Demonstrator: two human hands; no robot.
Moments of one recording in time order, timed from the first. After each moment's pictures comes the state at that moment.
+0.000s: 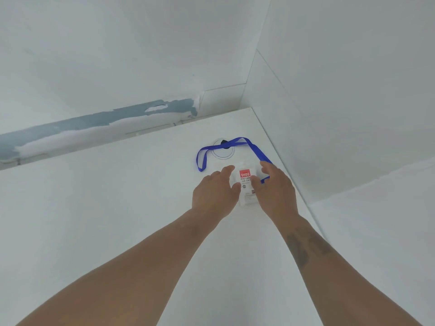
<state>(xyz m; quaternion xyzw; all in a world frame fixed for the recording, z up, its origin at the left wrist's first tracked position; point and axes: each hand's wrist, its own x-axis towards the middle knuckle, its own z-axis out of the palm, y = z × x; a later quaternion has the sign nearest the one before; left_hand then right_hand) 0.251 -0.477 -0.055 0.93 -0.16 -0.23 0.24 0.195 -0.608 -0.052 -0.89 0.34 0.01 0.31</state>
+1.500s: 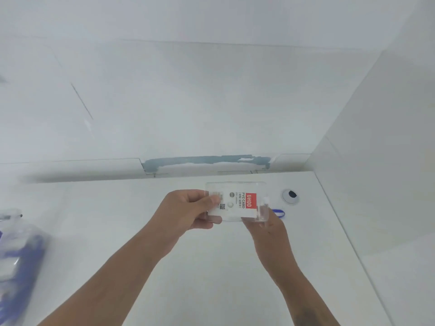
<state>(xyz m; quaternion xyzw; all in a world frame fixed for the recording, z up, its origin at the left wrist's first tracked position) 0.196 -0.190 0.175 0.68 0.07 -0.25 0.69 0.149 -0.370 0.128 -0.73 0.15 0.01 0.67</state>
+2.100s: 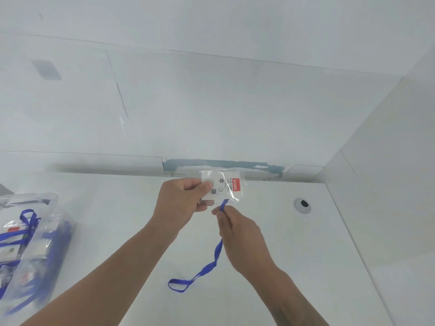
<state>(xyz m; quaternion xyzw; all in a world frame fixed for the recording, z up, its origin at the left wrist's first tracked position) 0.194 -0.138 0.186 0.72 0.15 -0.08 0.67 0.145 -0.277 0.153 -0.92 0.01 0.08 0.39</state>
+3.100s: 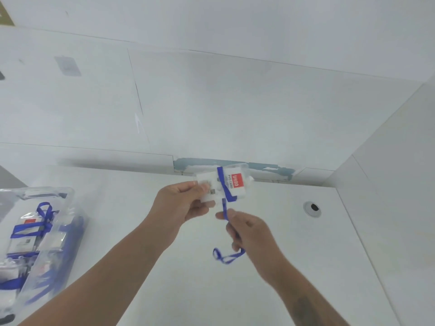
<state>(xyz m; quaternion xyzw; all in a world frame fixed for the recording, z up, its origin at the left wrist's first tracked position) 0.183 -0.098 0.187 0.60 0.17 -0.14 0.77 0.151 -0.267 0.151 -0.70 0.09 0.18 0.68</state>
